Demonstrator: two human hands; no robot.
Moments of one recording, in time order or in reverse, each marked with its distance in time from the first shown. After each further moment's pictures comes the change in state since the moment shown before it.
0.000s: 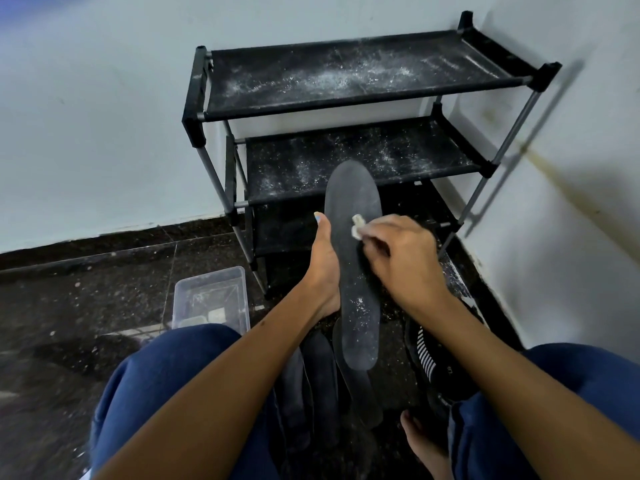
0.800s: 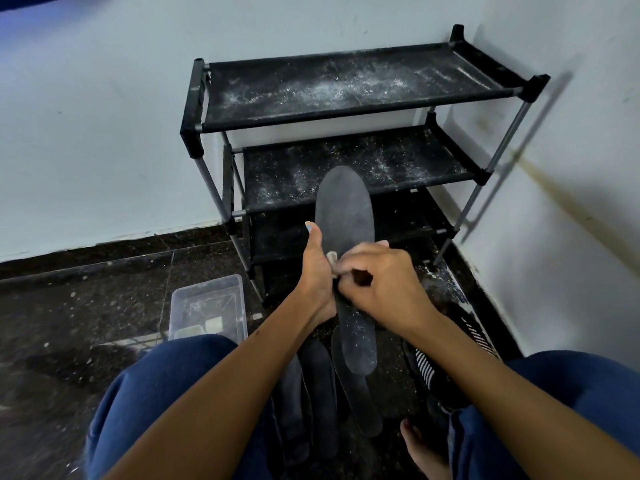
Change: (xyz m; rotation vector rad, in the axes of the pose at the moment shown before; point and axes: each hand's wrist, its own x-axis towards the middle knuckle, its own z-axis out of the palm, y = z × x) left_hand 0.001 0.003 -0.002 -0.003 0.011 0.008; right_hand -0.009 -0.016 0.002 0.166 -0.167 -0.055
